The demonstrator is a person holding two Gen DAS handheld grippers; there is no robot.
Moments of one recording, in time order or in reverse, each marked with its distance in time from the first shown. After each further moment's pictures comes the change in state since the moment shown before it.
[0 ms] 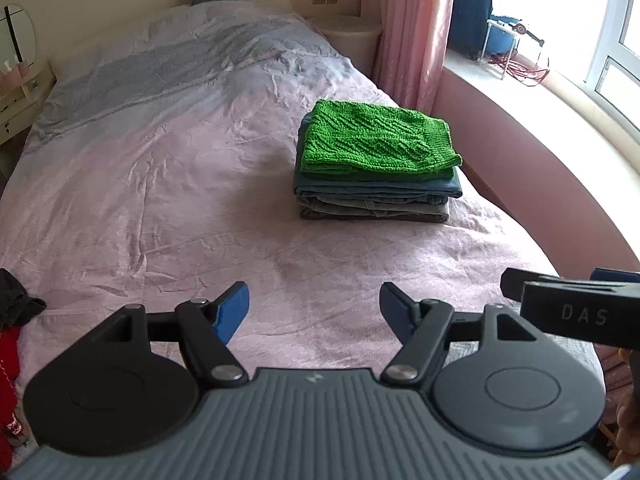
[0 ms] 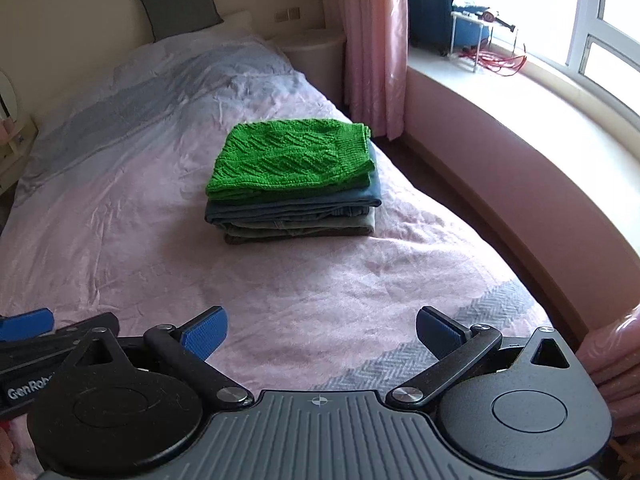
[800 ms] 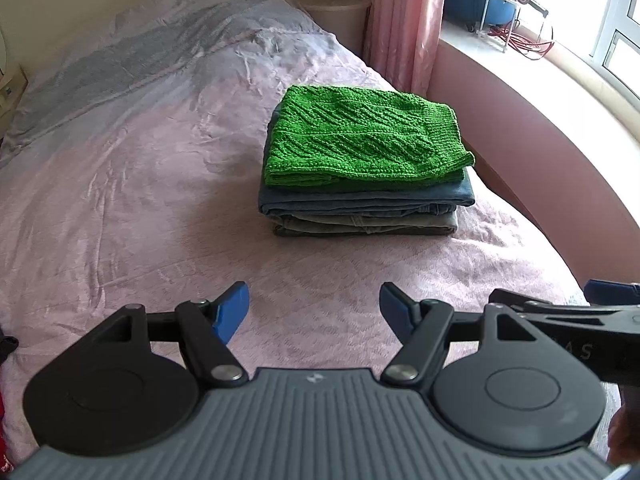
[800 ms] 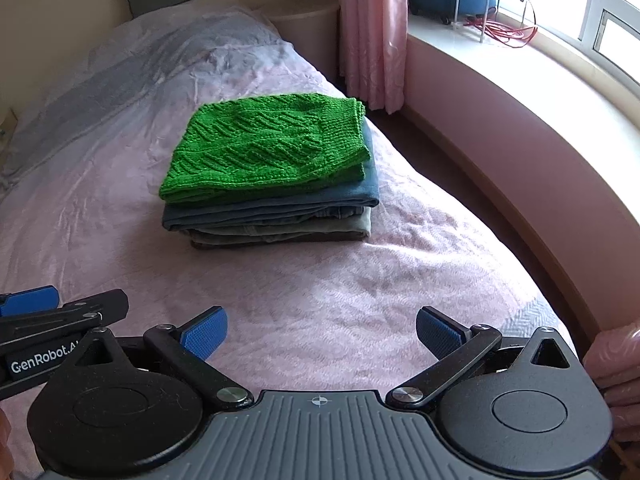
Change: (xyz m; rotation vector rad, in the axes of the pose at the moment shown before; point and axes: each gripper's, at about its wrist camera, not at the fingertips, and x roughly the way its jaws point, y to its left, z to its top) left arm 0.114 -0.034 0.057 0.045 0.077 -0.004; right arm 0.098 -0.032 0.044 0.026 0.098 -0.013
